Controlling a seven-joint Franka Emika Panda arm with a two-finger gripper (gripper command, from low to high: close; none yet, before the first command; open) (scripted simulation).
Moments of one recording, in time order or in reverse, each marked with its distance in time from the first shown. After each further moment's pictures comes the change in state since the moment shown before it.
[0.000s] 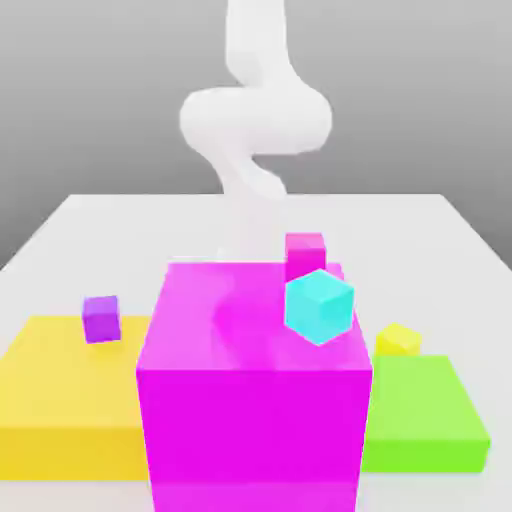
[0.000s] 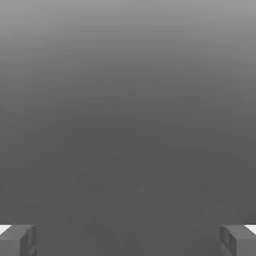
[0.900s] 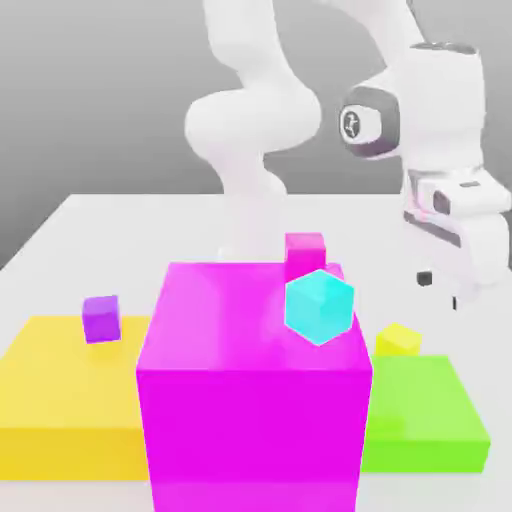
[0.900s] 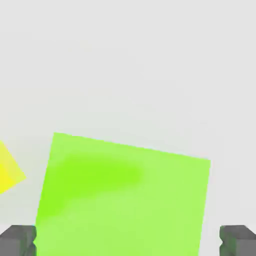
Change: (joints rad) arm 0.639 0.541 -0.028 -0.524 -0.016 0.452 -1.168
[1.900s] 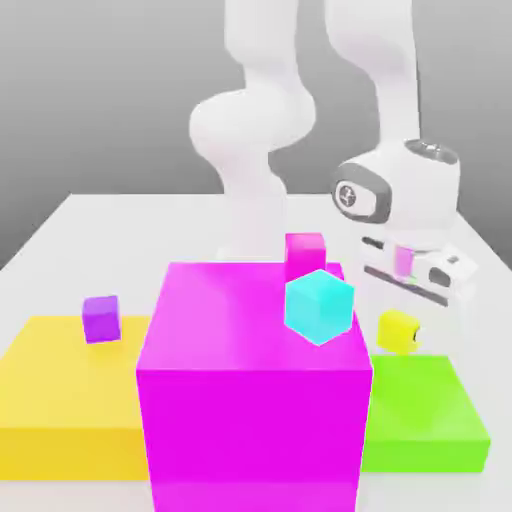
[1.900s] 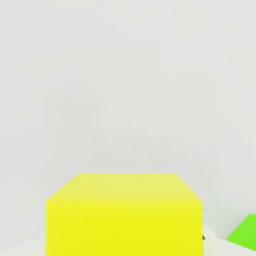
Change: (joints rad) arm 0.108 0.162 0.028 -0.104 0.019 0.134 -0.265
